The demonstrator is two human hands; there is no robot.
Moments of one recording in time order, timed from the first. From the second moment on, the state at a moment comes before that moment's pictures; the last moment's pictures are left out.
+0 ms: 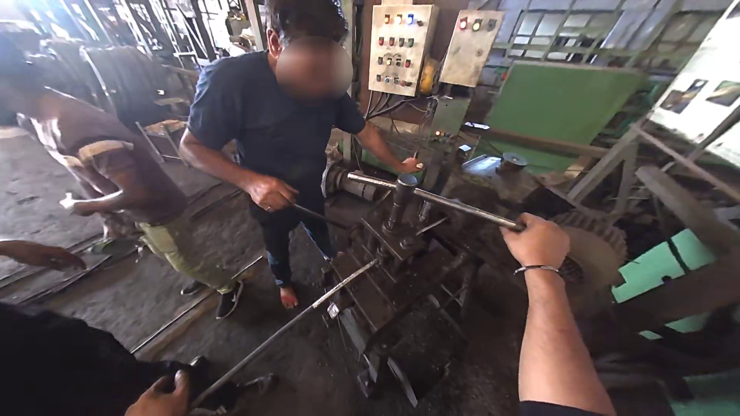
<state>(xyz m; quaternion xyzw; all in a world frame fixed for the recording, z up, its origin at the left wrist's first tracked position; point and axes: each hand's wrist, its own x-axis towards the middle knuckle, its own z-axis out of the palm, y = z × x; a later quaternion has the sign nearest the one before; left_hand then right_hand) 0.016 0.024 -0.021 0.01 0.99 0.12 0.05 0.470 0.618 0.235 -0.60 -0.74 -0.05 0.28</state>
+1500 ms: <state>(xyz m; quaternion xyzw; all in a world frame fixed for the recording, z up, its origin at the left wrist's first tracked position) 0.013 0.028 -0.026 0.02 0.99 0.12 0.04 0.470 0.626 0.235 -0.61 -0.75 -0.04 0.27</state>
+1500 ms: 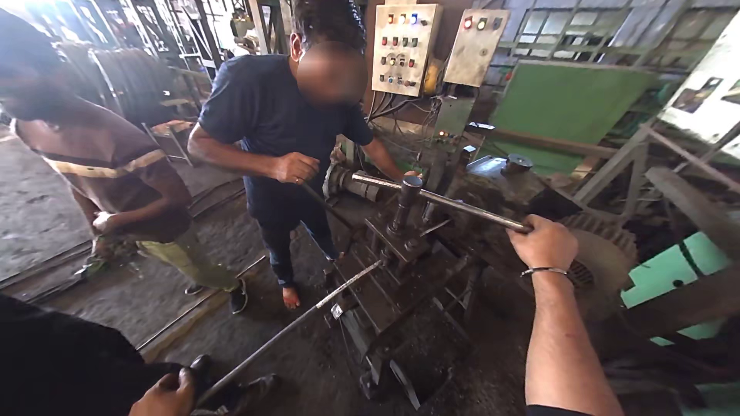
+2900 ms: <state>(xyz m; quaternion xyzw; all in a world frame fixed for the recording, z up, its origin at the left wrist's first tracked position) 0.026 0.039 -0.016 0.01 0.99 0.13 0.04 0.472 0.635 0.235 -0.61 -0.74 -0.05 0.27</state>
